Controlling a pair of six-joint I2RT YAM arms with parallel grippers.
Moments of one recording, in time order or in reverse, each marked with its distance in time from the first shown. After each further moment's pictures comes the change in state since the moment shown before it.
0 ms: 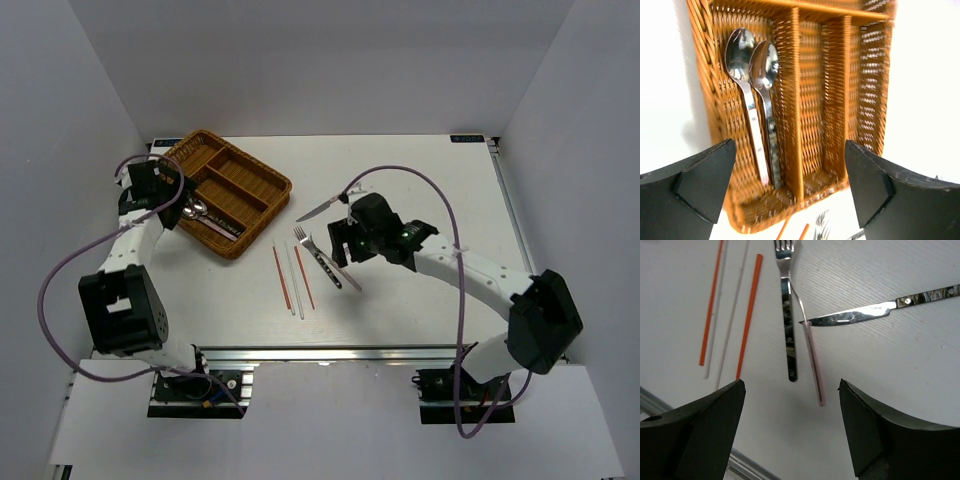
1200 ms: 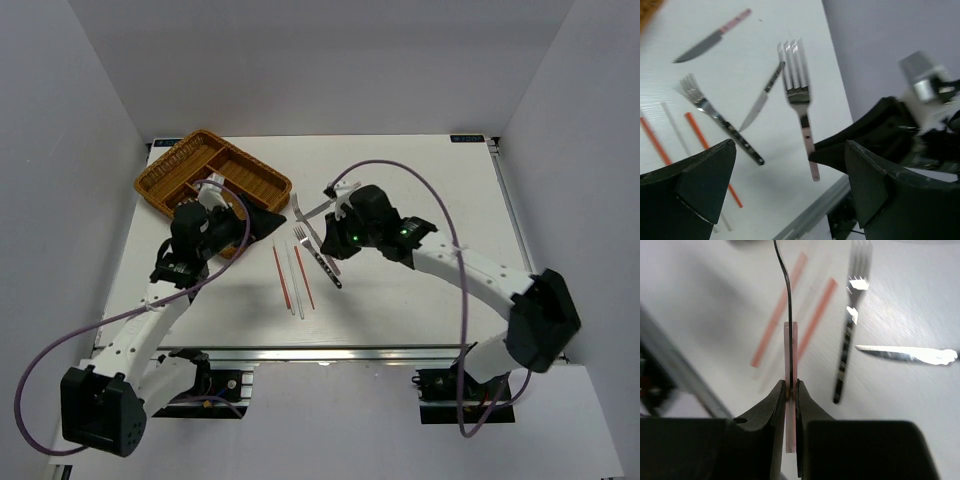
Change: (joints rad) left arm -0.392 -0.578 -0.434 0.283 0.401 0.102; right arm 0.012 0.074 0.052 0.087 -0.220 -0.043
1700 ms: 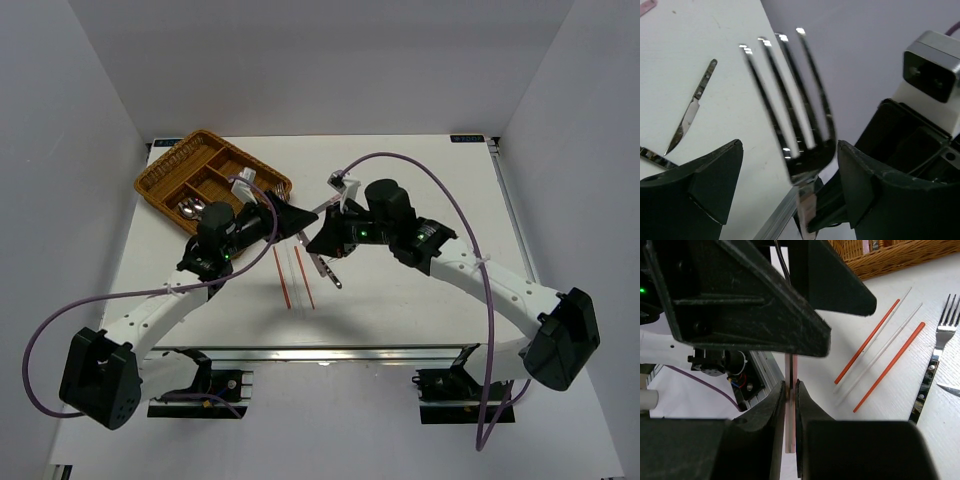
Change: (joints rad) left arm -0.259 0.153 0.001 0.361 0.029 -0.165; right arm 0.006 -0.163 -0.003 0.137 -0.262 0.185
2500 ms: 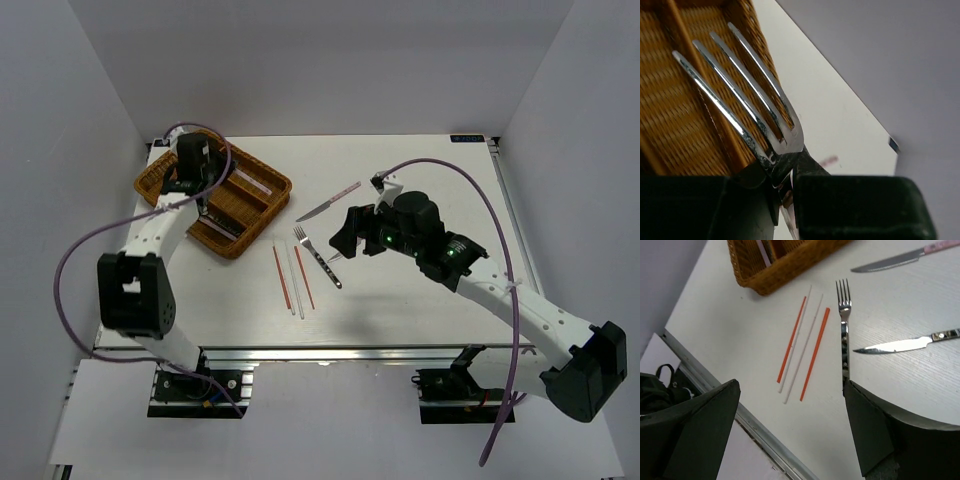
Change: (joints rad) left arm 0.341 0.442 0.530 -0.436 -0.451 0.013; right arm -0.051 -0.185 -0.117 -0.073 0.333 0.024
